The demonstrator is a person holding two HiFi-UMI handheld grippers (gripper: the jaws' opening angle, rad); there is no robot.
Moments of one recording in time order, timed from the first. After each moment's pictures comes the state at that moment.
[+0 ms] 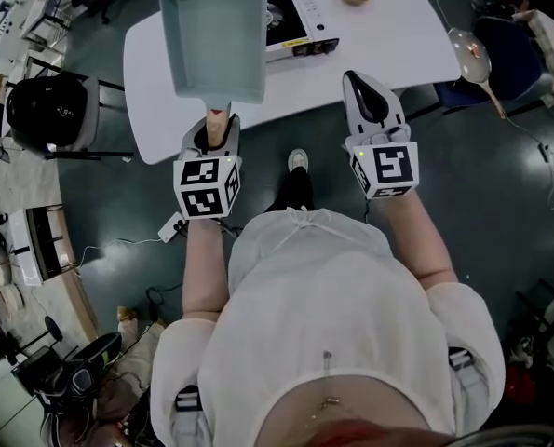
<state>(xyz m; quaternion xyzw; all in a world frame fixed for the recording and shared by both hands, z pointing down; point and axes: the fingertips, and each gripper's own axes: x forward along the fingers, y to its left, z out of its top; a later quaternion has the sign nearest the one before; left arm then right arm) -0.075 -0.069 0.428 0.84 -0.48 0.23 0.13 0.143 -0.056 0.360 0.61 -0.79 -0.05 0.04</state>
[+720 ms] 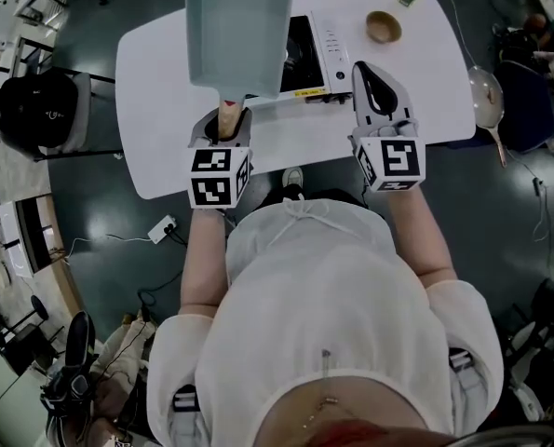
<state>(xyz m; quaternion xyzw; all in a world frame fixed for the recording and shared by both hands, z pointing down) -0.051 -0.231 0.445 0.83 -0.47 0.25 0.19 0.157 -0.248 0.353 0.59 -0.80 -0.03 0.07</state>
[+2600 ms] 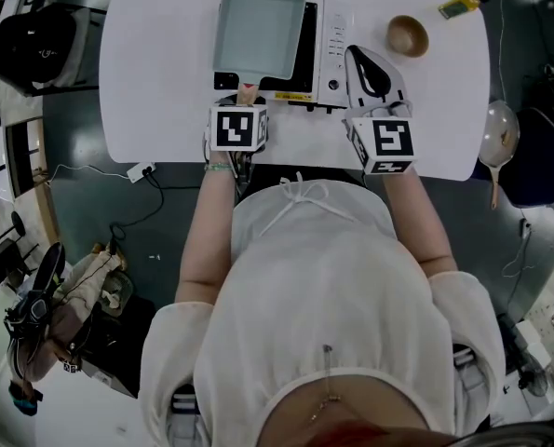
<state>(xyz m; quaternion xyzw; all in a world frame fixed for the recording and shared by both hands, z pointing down) 0.023 -0.264 0.589 0.67 -0.49 0.38 0.41 0.192 -0.355 0.442 0.48 -0.87 0.05 0.12</state>
